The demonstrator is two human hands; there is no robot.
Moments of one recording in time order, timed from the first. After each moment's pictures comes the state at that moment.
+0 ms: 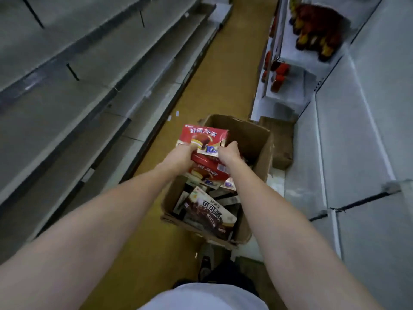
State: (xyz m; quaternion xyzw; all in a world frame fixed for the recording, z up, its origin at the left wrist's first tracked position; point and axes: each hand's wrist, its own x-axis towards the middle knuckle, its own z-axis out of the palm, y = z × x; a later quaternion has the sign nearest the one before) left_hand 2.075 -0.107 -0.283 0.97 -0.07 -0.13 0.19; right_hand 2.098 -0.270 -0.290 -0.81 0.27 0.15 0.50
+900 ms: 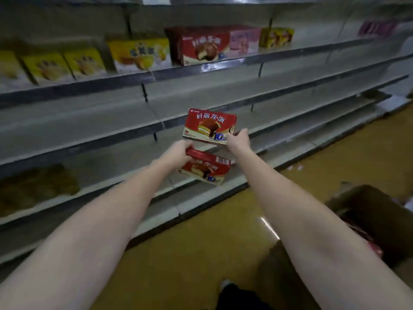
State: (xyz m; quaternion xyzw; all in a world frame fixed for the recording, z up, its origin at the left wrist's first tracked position) left_hand 1.704 0.263 -0.154 0.91 0.30 0.06 0.28; right_hand 1.860 0.145 -0.145 -0.82 -0.11 0.20 0.53
